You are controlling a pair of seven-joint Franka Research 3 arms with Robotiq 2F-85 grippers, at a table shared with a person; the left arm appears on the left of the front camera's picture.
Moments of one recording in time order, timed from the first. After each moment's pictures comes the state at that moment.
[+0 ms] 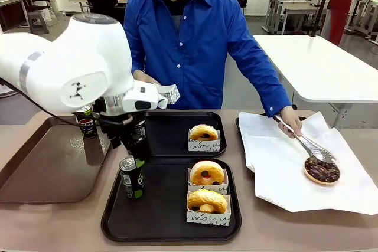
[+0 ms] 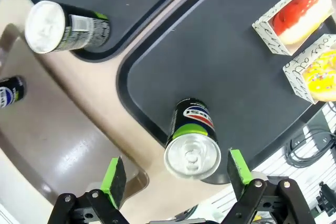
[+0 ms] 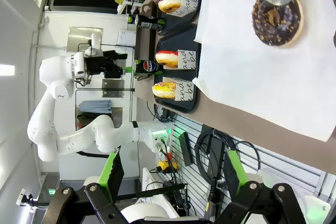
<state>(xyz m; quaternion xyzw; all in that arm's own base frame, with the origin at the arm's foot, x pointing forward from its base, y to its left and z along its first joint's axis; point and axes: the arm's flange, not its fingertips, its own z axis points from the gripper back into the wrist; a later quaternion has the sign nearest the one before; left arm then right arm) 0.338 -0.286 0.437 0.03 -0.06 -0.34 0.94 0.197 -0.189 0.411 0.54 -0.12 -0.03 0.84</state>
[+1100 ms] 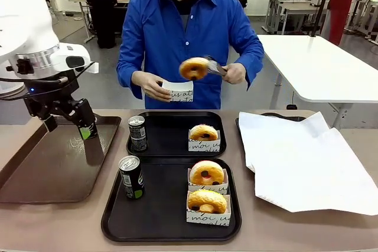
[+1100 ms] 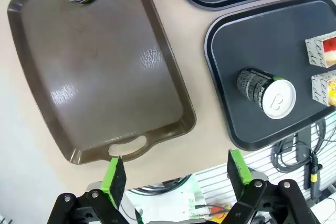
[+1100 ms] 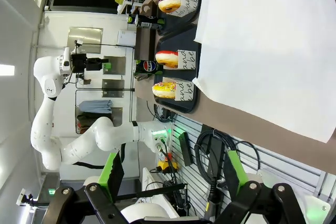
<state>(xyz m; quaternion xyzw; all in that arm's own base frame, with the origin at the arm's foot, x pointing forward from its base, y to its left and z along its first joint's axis) 0.346 -0.154 0.496 0.00 -0.05 -0.15 0.99 0.197 -0.189 0.411 0.54 -0.12 -0.03 0.84</state>
